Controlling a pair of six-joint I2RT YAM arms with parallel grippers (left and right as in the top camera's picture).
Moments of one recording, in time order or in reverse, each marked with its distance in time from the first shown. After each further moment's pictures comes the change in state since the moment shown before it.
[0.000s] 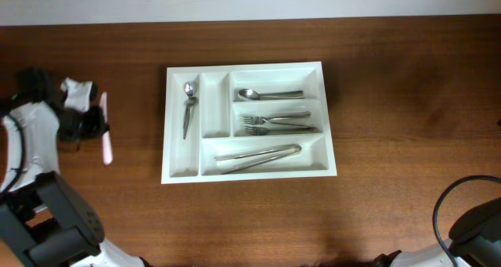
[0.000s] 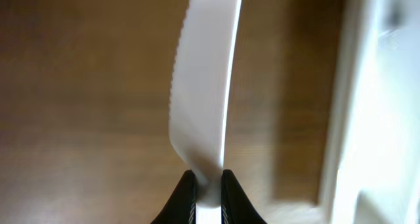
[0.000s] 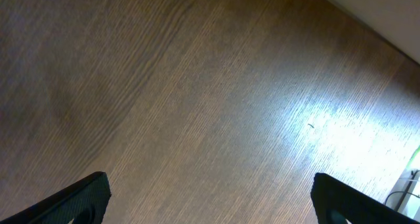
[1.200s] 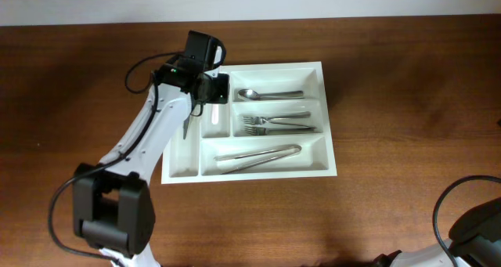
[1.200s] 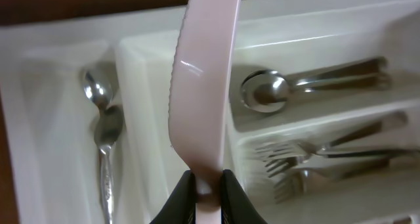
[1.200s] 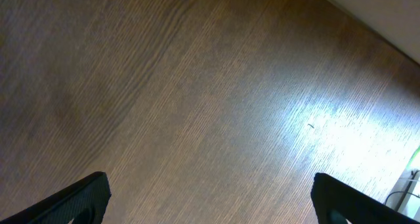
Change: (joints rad) left arm -0.732 0.053 0.080 0.263 -0.274 -0.527; right arm 0.000 0.000 0.000 0.000 0.000 0.000
